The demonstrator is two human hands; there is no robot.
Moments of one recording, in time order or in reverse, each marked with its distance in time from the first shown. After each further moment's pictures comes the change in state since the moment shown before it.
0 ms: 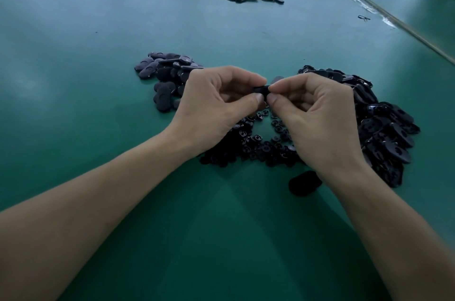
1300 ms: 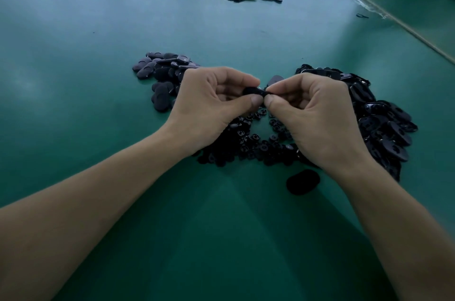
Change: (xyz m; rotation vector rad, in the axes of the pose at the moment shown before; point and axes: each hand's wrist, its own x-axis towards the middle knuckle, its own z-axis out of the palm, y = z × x) left_hand 0.002 0.001 -0.004 0.068 0.020 -0.050; right_hand 0.007 0.004 -0.005 -0.054 -0.089 0.021
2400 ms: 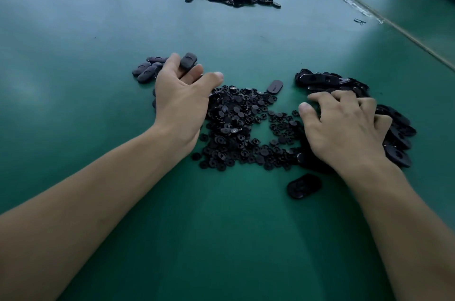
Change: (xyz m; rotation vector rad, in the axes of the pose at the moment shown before) left_hand 0.015 -0.003 -0.011 -0.317 0.397 -0.247; right_hand 0.004 0.023 -0.026 -0.977 -0.065 0.357
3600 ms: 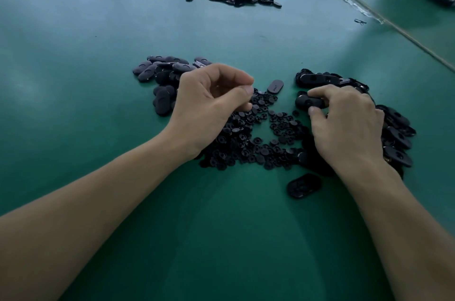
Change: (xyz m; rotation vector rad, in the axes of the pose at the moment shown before) left_hand -0.014 -0.007 0.004 0.170 -0.328 0.261; right_hand -0.003 -0.004 -0.003 0.176 0.257 -0.120
